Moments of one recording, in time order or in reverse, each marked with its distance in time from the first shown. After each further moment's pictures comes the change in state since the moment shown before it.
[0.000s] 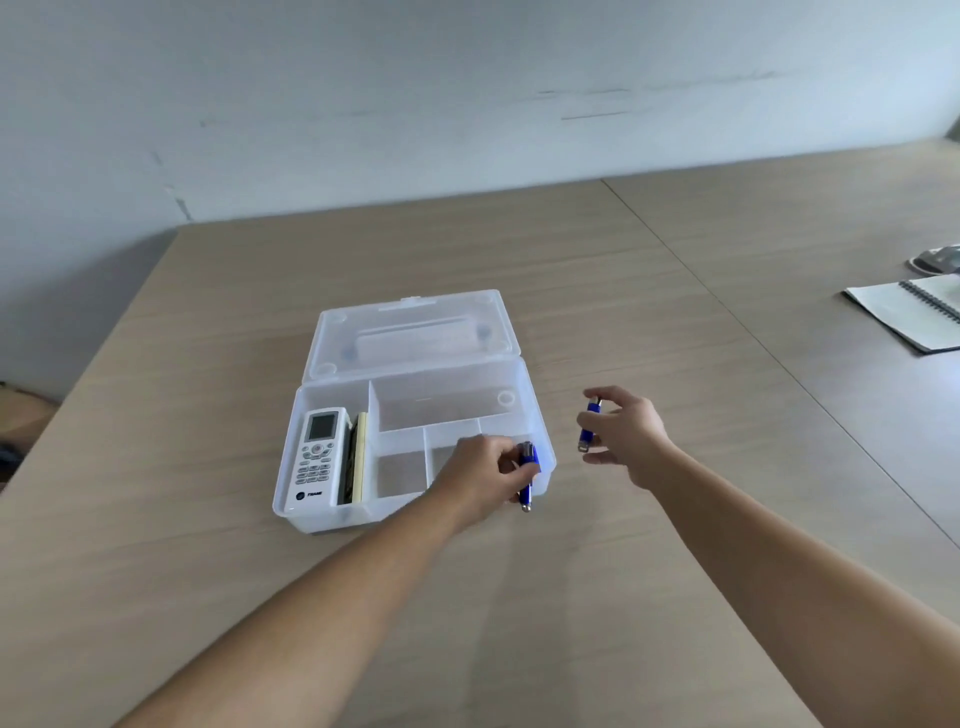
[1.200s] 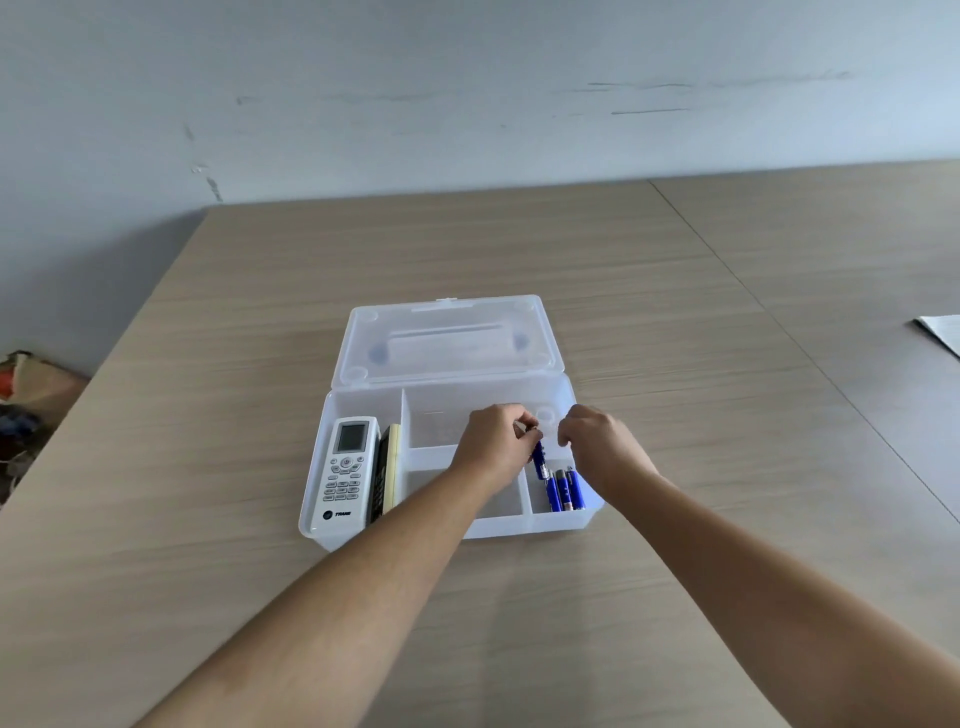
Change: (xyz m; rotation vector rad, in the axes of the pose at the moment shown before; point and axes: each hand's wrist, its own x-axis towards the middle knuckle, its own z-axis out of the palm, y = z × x) left_hand 0.062 -0.013 -0.036 -0.009 0.221 -0.023; right_hand 0.041 0.000 0.069 -1.123 -0.131 -0.678
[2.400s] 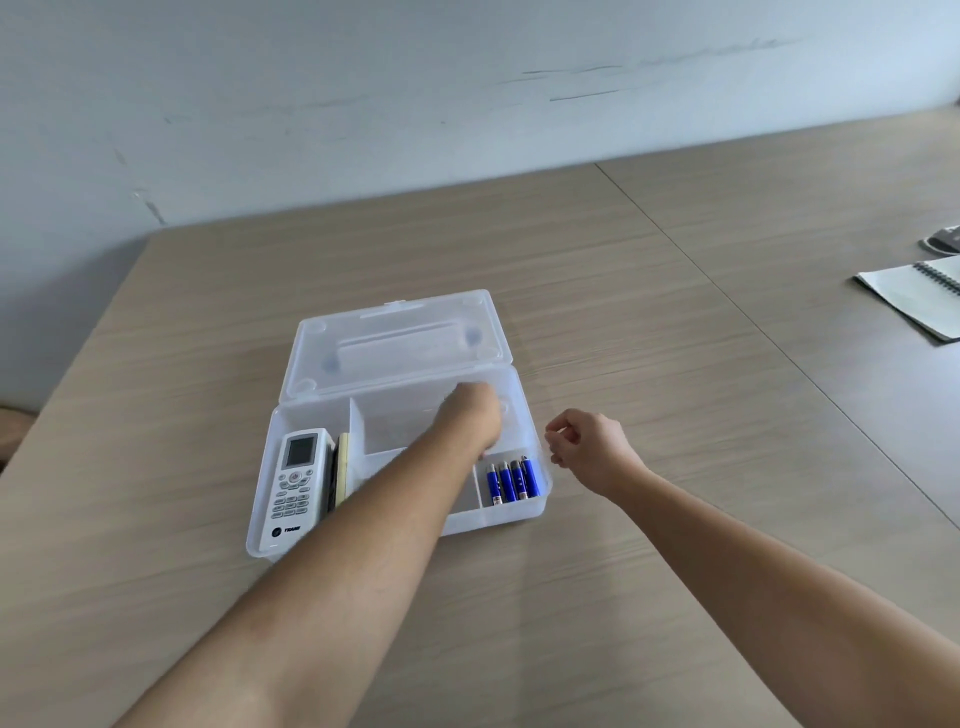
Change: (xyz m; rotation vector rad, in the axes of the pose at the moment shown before) left_hand 0.038 0.050 0.024 0.515 -0.228 -0.380; right_hand -0.031 0.041 -0.003 0.638 0.062 0.362
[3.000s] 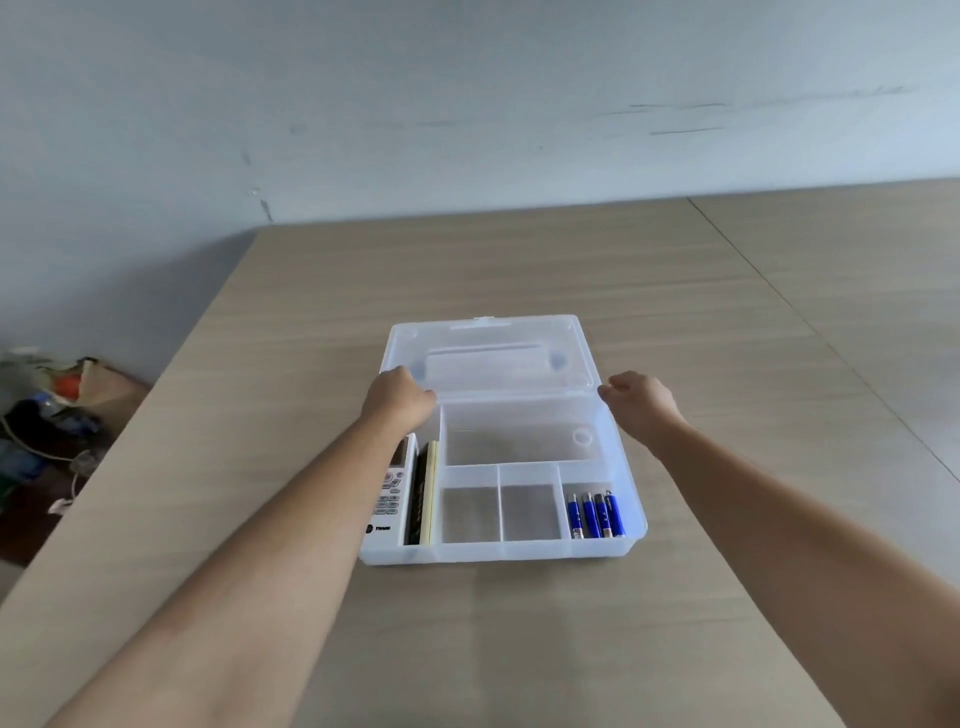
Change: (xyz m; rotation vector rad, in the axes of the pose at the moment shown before) left_hand 0.025 -0.157 -0.097 -0.241 0.373 -0.105; right_hand 0.079 -0.081 0.020 -0.067 0.024 0.048
